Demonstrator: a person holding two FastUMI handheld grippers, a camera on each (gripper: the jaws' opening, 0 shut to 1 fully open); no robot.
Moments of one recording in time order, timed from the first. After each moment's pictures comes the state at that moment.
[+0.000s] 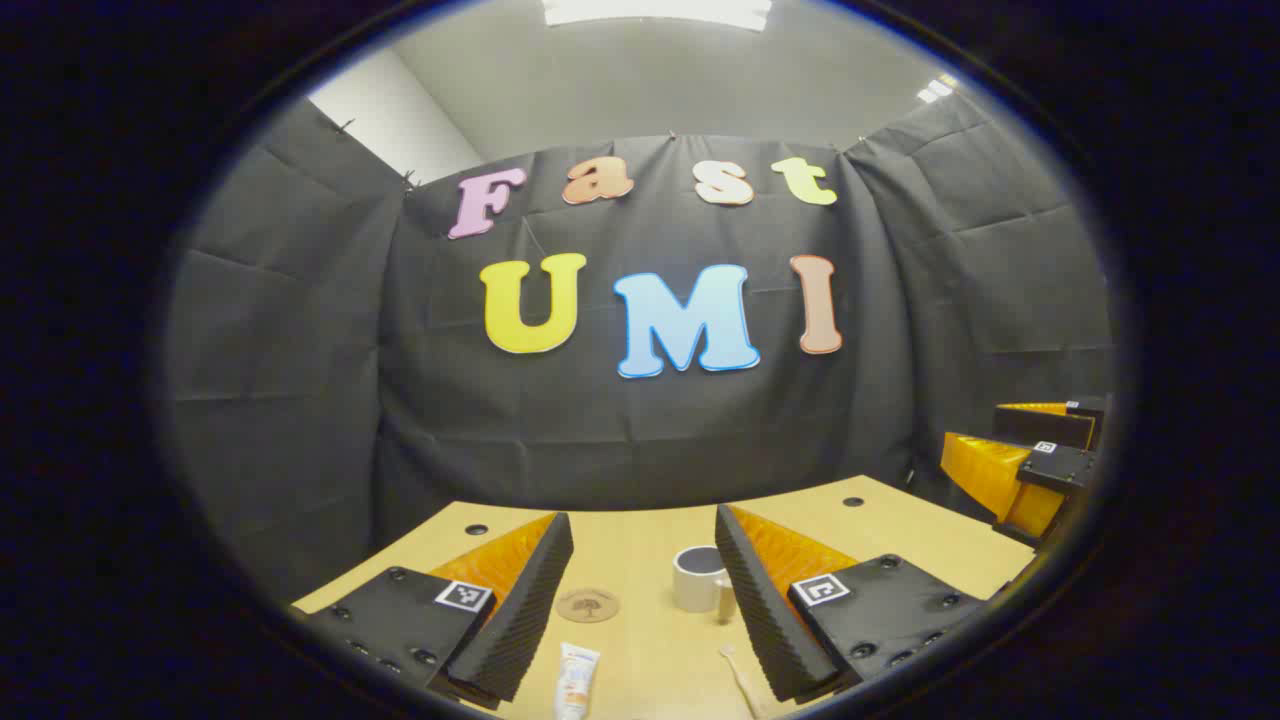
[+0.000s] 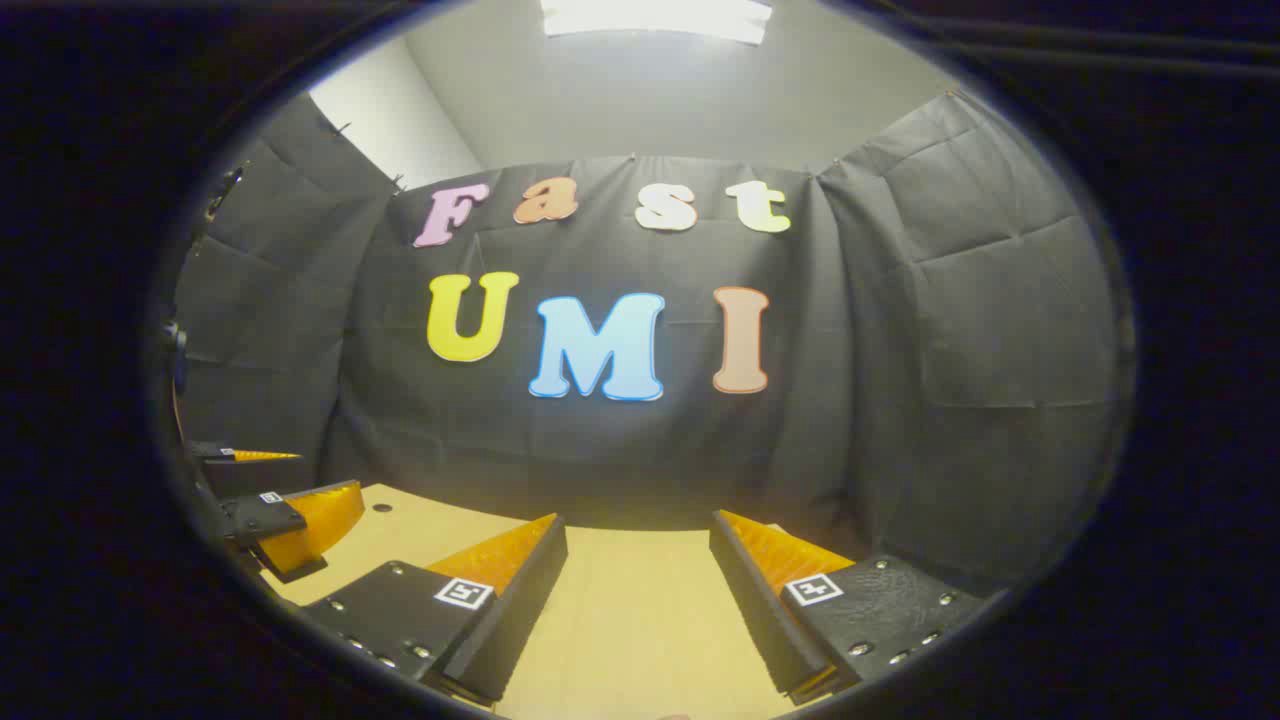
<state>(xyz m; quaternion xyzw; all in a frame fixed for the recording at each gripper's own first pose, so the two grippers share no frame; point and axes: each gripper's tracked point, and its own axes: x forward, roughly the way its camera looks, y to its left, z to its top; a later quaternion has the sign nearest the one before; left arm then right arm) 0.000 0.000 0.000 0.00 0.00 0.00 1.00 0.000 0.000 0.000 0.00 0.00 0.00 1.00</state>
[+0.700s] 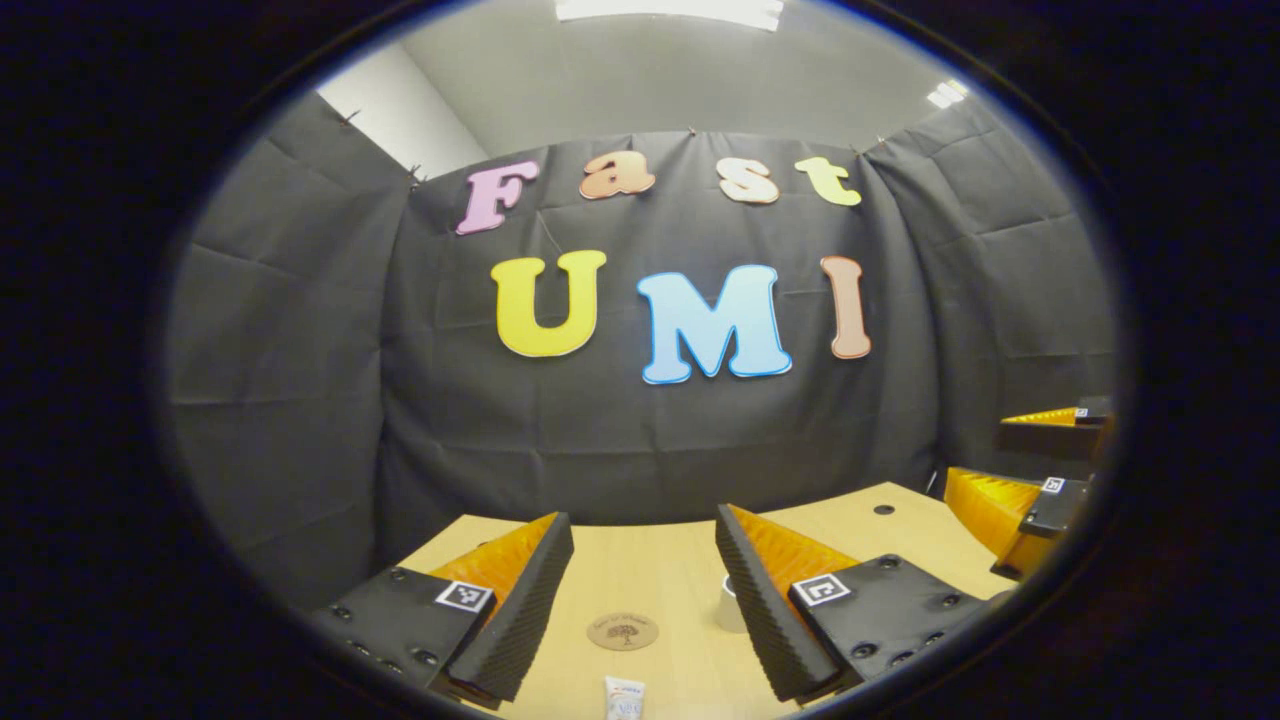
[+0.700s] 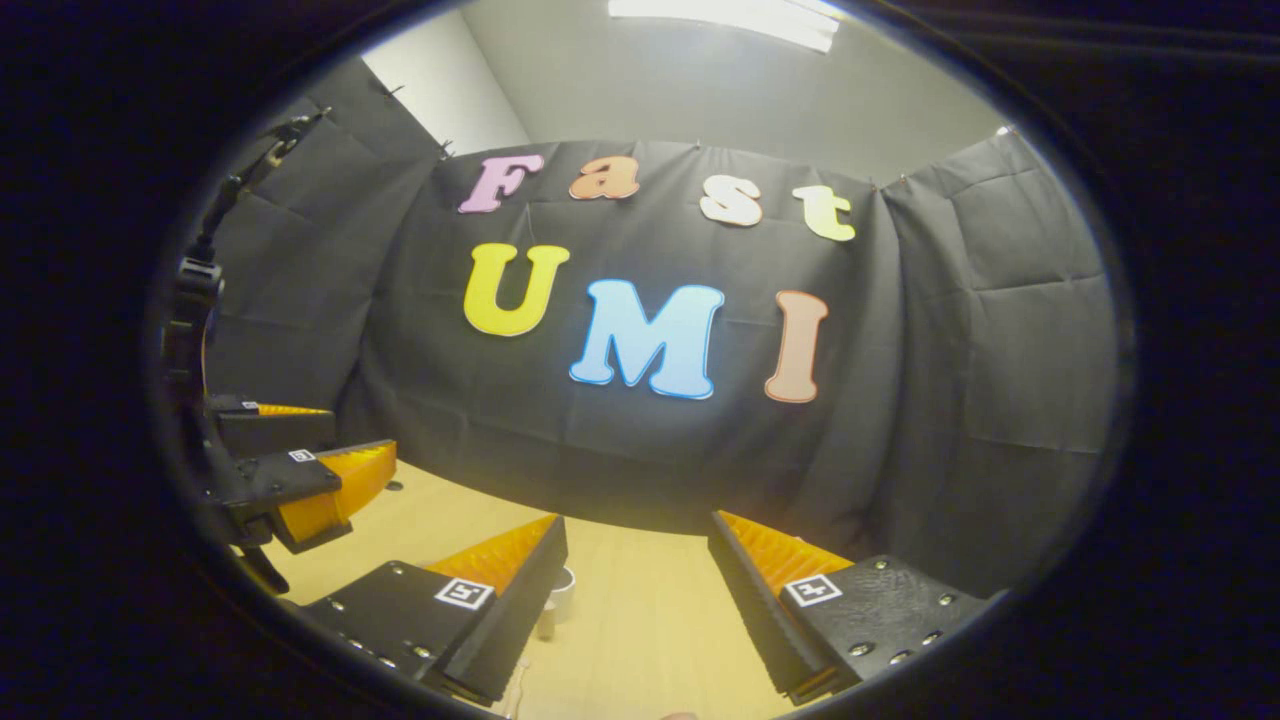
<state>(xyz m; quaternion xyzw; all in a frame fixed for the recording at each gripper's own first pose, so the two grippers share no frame) 0.068 0.044 0.001 -0.01 0.00 -0.02 1.00 0.039 0.054 -0.004 -0.05 0.03 0.02 1.00</state>
